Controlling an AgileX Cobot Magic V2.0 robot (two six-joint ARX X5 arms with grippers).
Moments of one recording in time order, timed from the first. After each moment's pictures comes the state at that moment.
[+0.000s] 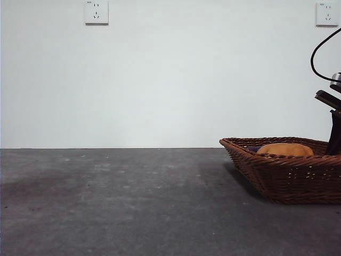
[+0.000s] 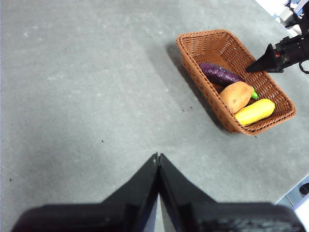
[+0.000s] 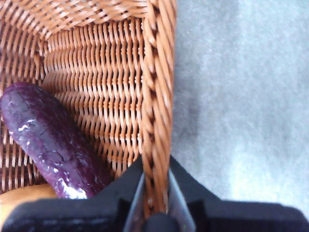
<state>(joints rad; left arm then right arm) -0.28 0.76 0.99 -0.82 0.32 -0.11 -0.19 1.80 1.17 -0.57 -0.52 -0.04</state>
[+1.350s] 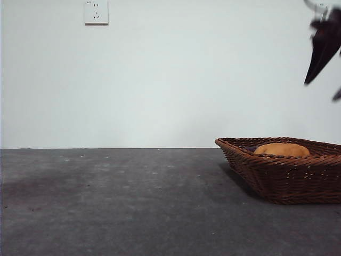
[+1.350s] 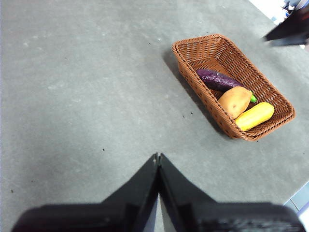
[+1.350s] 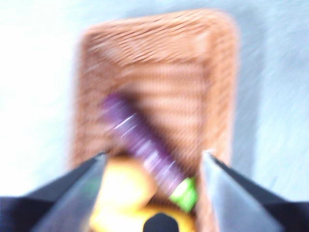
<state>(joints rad) -0.28 0.77 0.99 -0.78 0.32 -0.09 -0.14 1.65 1.48 -1.00 -0.55 -0.11</state>
